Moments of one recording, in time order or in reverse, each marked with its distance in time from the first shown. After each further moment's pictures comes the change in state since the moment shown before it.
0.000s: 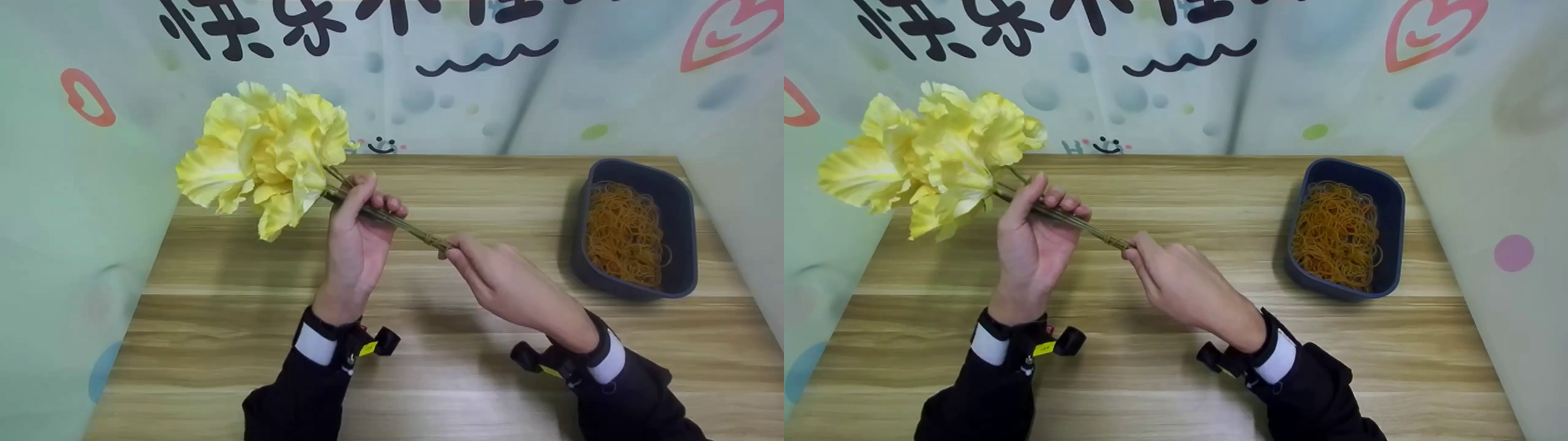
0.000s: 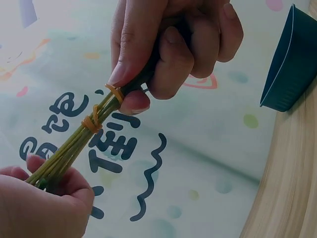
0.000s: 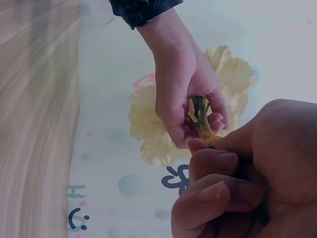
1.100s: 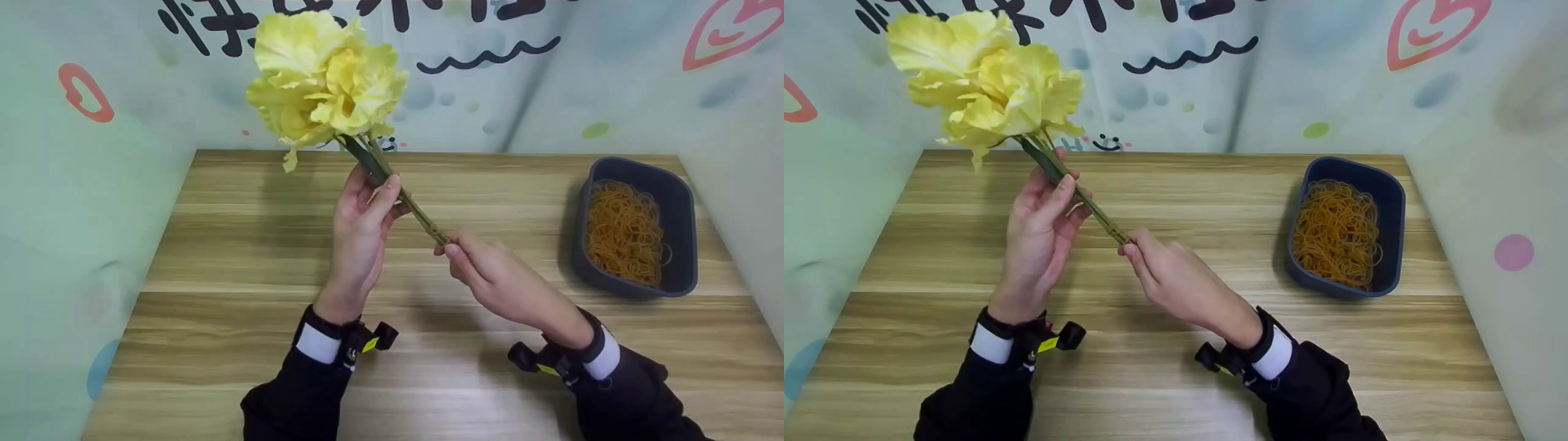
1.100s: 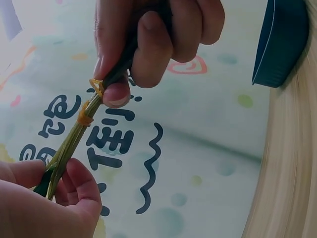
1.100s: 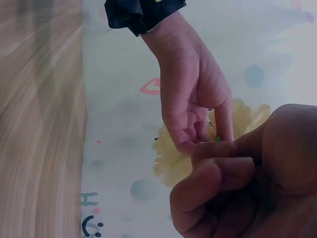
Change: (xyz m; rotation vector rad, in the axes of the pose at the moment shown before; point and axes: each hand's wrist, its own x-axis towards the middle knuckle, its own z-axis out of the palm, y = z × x) left_hand 0.004 -0.006 -0.003 0.338 -0.037 0.085; right_hand 0.006 0.003 0.006 0.214 -0.020 0.048
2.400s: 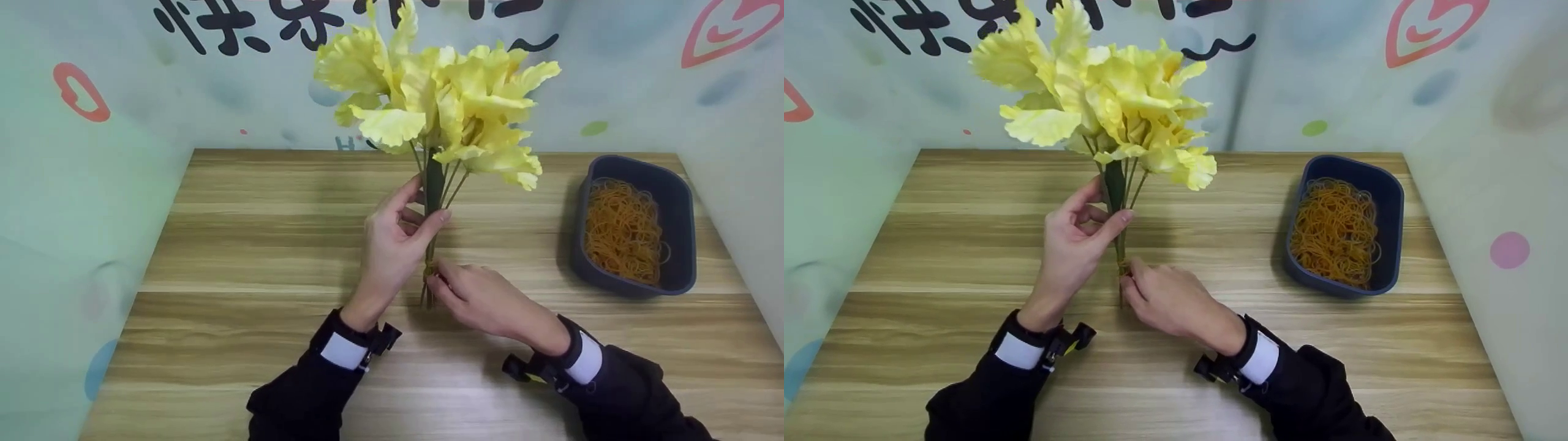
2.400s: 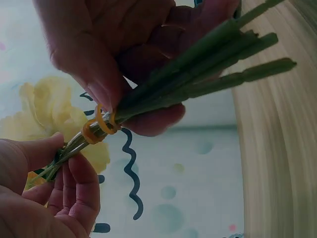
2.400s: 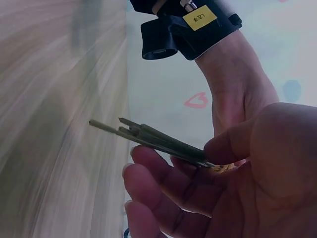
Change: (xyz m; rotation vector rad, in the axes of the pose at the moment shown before) left_hand -0.013 -0.031 0.010 0.718 -0.131 0.244; right_hand -0.003 0.021 0.036 -0.220 -0.130 0.060
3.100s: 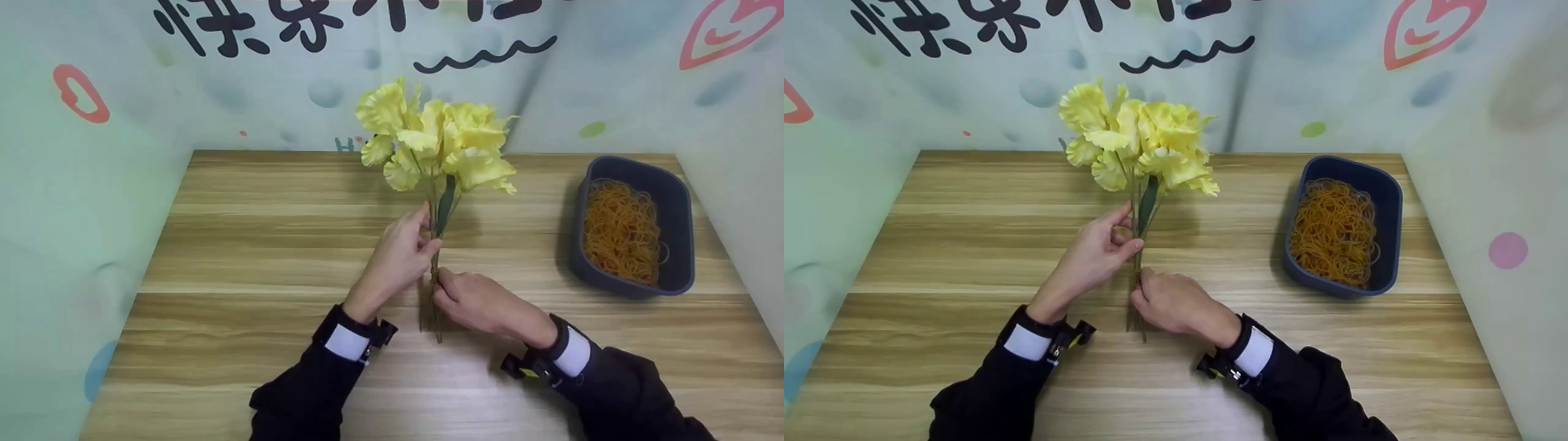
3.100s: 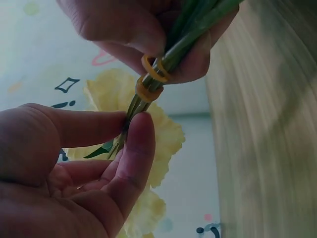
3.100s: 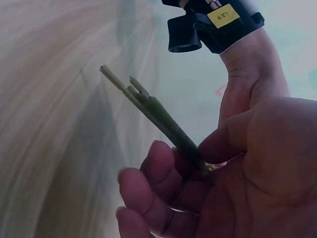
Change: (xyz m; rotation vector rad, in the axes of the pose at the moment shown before) left_hand 0.005 -0.024 -0.002 0.349 -0.404 -0.237; right_hand 0.019 0.092 0.072 -0.079 -0.067 0.039
